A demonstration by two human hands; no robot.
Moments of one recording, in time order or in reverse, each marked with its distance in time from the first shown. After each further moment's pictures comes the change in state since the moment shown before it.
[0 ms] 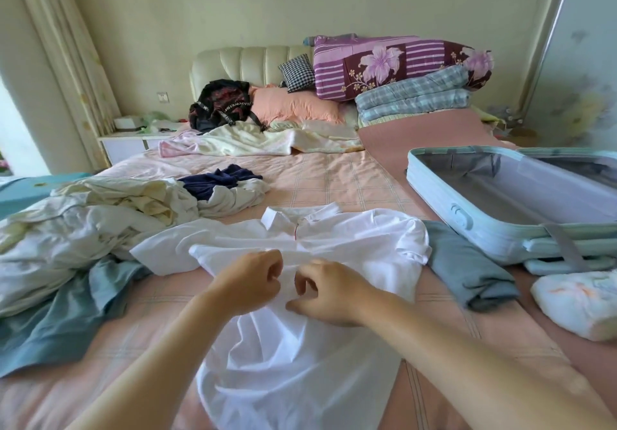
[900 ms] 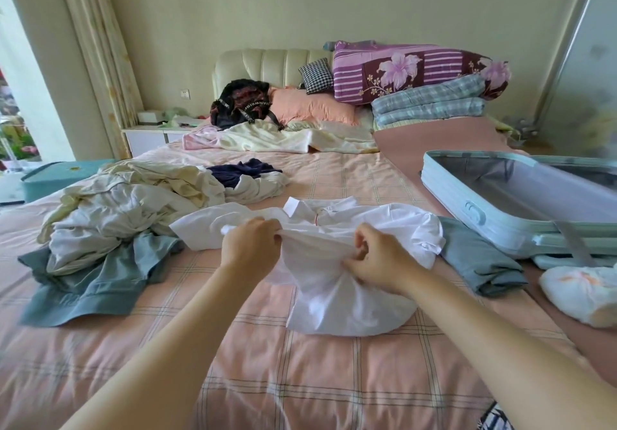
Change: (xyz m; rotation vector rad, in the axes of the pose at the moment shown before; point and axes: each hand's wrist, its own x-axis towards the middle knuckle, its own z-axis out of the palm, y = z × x) left_hand -0.026 -0.009 -0.023 0.255 0.360 -0.161; right_hand -0.021 0.019 -0.015 0.183 0.237 0.175
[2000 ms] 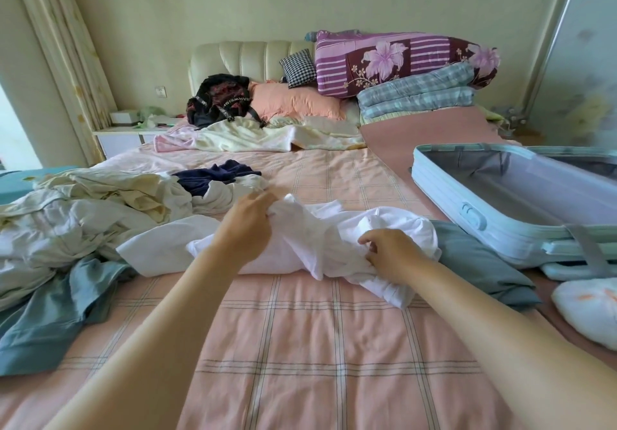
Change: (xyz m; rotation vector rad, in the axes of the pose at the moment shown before) left_hand 0.084 0.022 0.025 -0.398 0.020 0.143; right_hand 0.077 0.092 -0.017 -0.354 -0.063 0.132
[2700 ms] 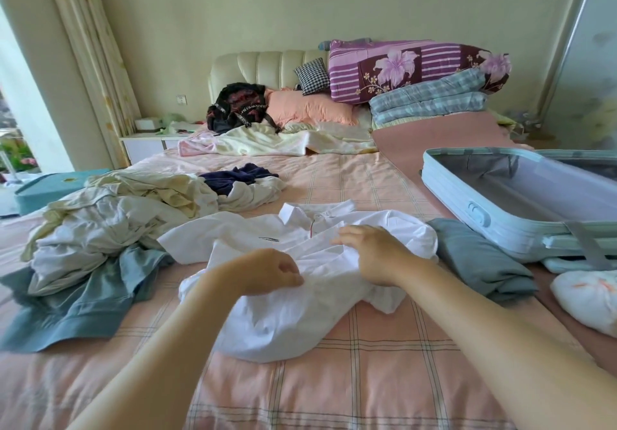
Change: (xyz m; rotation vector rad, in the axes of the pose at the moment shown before) left_hand -0.071 0.004 -0.025 0.035 -0.723 -0.219; right_hand -0.042 -0.065 -0.008 -0.093 -0.022 -0.341
